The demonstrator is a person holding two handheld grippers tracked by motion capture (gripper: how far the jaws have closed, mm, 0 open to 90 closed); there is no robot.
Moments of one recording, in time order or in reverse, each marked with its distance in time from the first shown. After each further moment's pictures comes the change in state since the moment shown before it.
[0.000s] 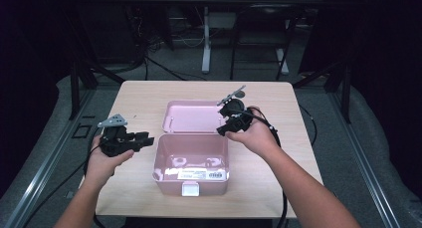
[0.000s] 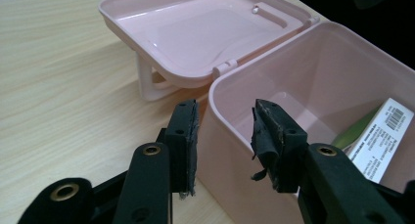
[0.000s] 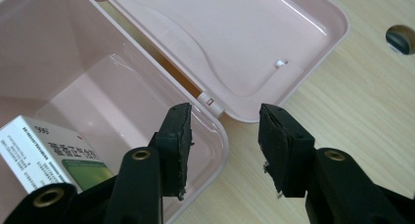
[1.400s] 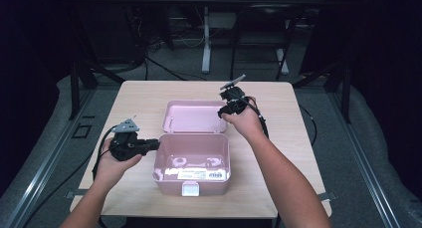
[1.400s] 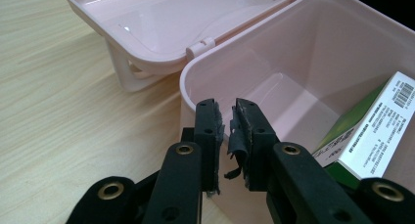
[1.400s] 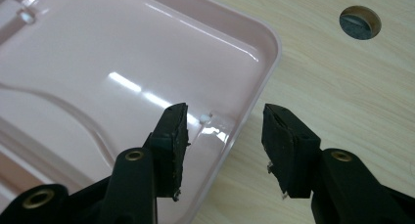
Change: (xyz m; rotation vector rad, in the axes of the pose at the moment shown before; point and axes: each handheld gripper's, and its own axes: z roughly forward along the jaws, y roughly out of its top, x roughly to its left) left arm -0.015 -0.005 0.018 0.061 0.004 0.071; right arm -0.051 0.028 0.061 -0.012 -0.107 0.256
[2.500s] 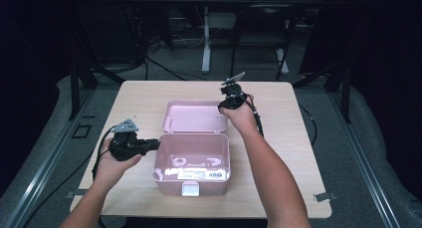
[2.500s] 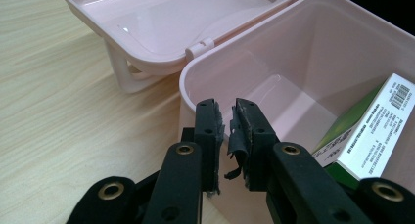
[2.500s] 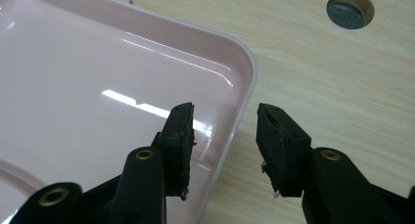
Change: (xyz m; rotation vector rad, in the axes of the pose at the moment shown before) left arm 0.002 -0.001 0.000 -0.006 -0.013 -0.002; right arm -0.014 0.015 0.032 0.019 -0.036 0.131
